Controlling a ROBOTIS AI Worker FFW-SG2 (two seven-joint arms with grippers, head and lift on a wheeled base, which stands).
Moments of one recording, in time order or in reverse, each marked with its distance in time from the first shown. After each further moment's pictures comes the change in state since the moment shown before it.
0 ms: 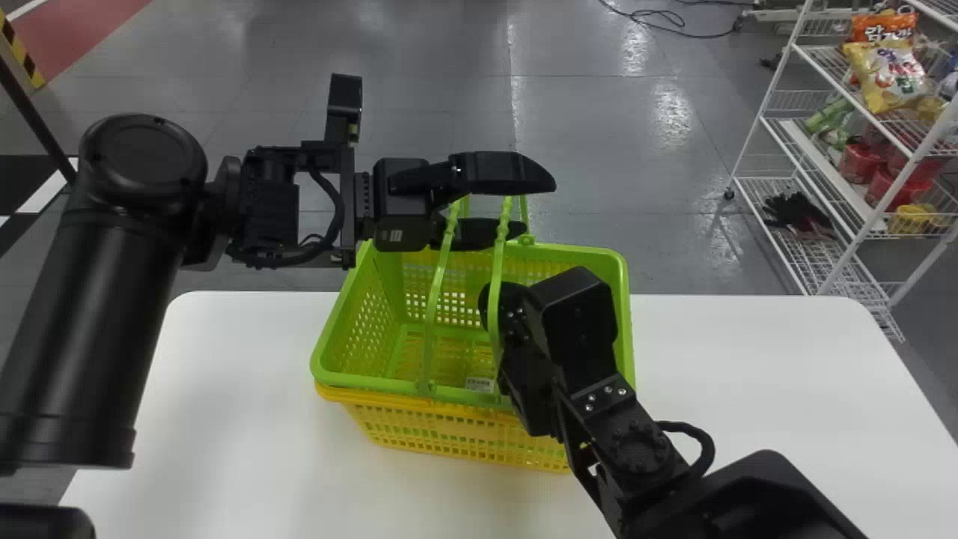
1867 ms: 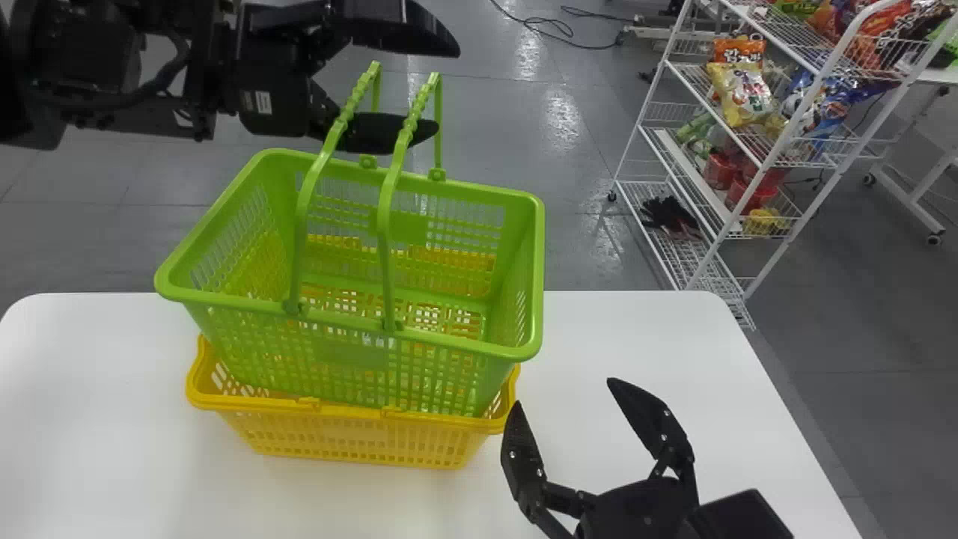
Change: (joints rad) left arm -0.337 0.013 -0.052 0.331 0.355 0.134 0.216; right arm 0.550 -0.099 -0.317 -0.072 -0.171 -0.681 -0.046
